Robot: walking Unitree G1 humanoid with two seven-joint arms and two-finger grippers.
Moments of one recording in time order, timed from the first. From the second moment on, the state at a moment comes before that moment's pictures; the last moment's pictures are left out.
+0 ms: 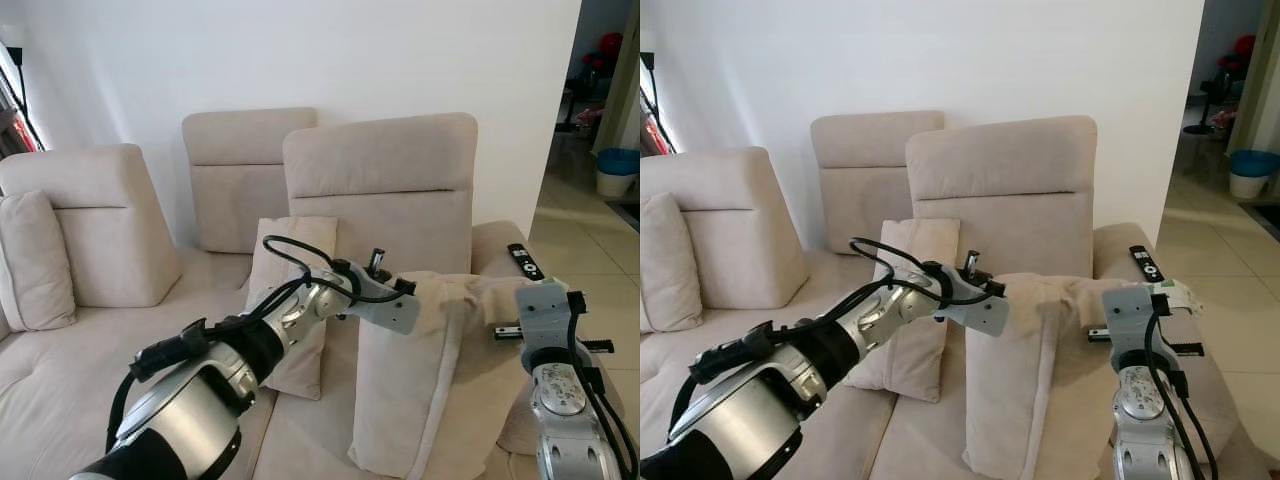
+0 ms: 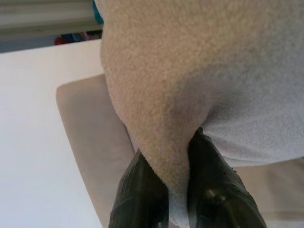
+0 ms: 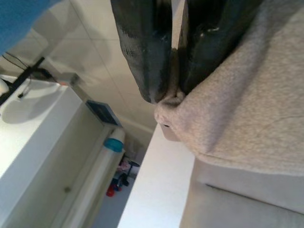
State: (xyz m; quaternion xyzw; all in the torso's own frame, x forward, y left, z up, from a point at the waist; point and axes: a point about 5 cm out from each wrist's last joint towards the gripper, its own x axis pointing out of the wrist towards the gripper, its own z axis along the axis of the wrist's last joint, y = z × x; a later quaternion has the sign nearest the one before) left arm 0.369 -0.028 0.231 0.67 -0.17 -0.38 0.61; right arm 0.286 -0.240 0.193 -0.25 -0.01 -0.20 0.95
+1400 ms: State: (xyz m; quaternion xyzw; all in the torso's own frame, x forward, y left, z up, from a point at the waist) left arm 0.370 -0.035 0.214 0.26 -0.06 -0.39 0.88; right arm 0.289 -0.226 0.181 -0.25 -0.01 -0.16 0.95
